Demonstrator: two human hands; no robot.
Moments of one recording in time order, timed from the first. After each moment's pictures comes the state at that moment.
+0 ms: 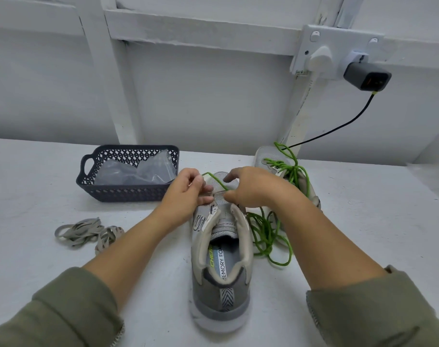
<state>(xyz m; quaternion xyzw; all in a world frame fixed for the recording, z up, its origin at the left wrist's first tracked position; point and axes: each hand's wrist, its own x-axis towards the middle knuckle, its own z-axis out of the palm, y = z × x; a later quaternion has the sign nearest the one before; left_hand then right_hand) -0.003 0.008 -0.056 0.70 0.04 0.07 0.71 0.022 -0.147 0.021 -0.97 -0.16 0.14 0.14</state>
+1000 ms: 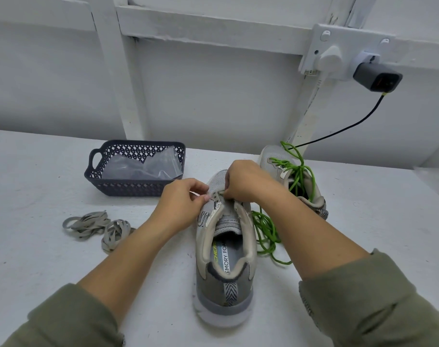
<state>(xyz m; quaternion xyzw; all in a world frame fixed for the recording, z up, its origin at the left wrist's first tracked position) -0.021 0.023 -0.057 0.91 0.06 0.11 0.40 0.043 -0.116 -0.004 -0.98 -0.17 0.08 0.09</state>
